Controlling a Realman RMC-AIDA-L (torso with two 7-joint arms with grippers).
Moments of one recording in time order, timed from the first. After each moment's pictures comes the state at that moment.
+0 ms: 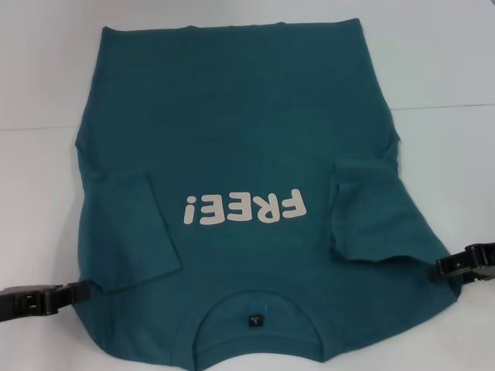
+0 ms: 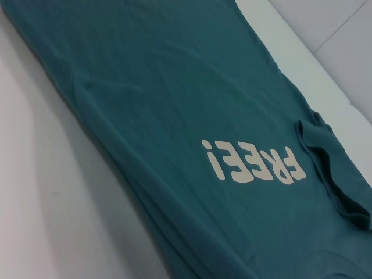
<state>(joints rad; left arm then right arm) -0.37 -2.14 -2.54 -0.95 -0.89 1.51 -2.04 0.61 1.93 -0.67 -0.76 -2.59 -1.49 2.46</state>
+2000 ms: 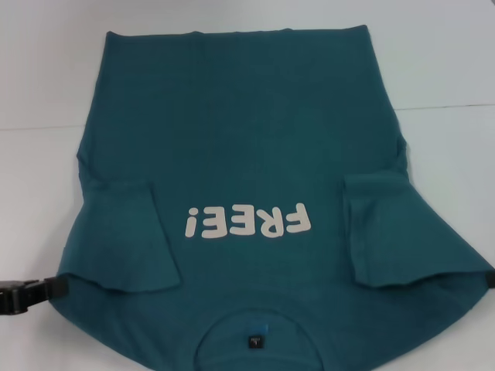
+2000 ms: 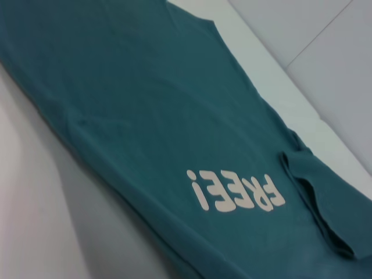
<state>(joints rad) -0.37 -2.10 -2.66 -0.98 -0.89 1.66 -2.01 0.50 1.94 -0.53 -0.99 -2.57 -1.73 2.36</state>
